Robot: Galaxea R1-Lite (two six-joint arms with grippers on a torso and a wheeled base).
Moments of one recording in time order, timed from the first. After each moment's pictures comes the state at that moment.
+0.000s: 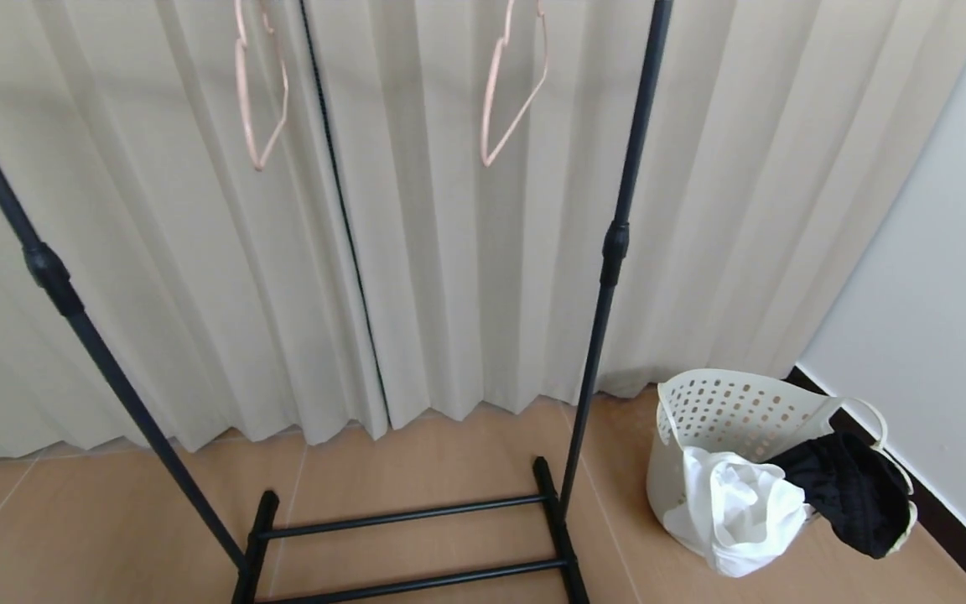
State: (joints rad) left arm -0.01 0.00 0.00 -0.02 -0.06 0.00; right arm 0.04 0.06 -0.01 0.03 0.04 0.01
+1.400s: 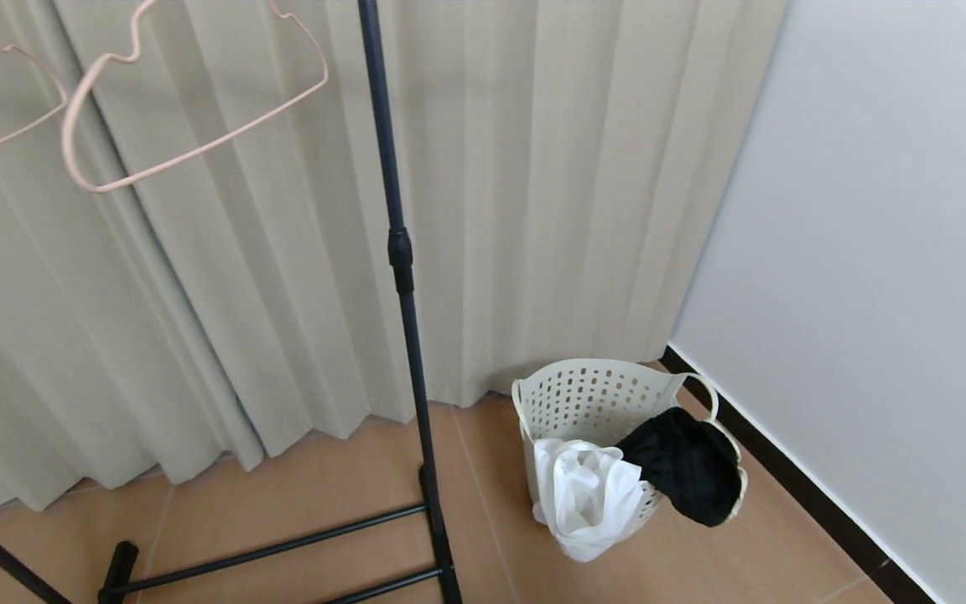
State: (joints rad) left arm -0.01 0.00 0.00 -0.02 -0.06 0.00; right arm 0.04 0.06 -0.01 0.03 0.04 0.01
